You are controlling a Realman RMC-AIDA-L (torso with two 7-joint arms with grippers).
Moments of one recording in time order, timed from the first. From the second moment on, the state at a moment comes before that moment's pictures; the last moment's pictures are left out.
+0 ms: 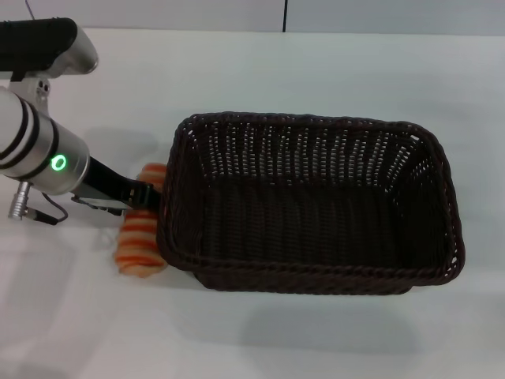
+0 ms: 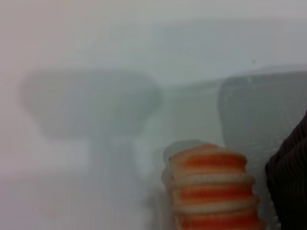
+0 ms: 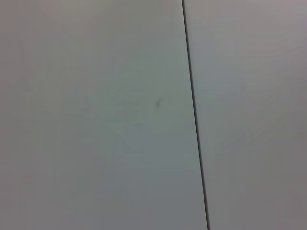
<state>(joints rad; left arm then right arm) -0.46 -2.07 -1.70 -1.38 2.64 -1.45 0.04 0.48 2.02 -1.87 -0.29 0.80 -1.25 0.01</state>
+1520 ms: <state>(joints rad) -0.50 -2.06 -1.95 -1.55 2.82 -1.43 0.22 0.49 2.02 -1.86 -0.29 0.78 -1.25 0.02</state>
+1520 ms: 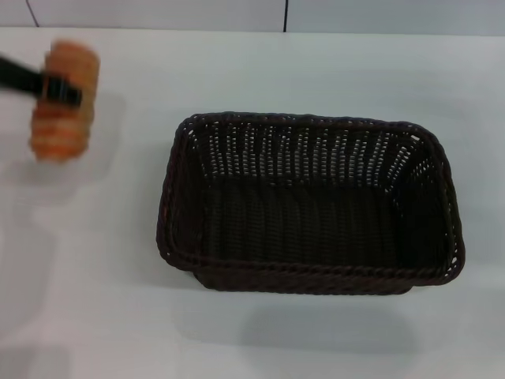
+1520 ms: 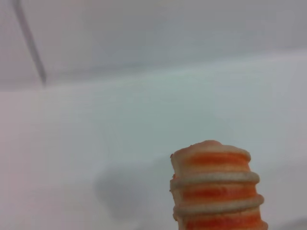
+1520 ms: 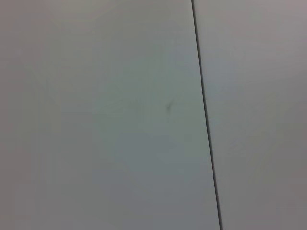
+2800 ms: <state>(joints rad) -0.51 -2.07 -1.47 -1.70 2.50 -1.30 -0.03 0.51 2.01 -1.86 -0.29 0.76 -1.24 0.02</state>
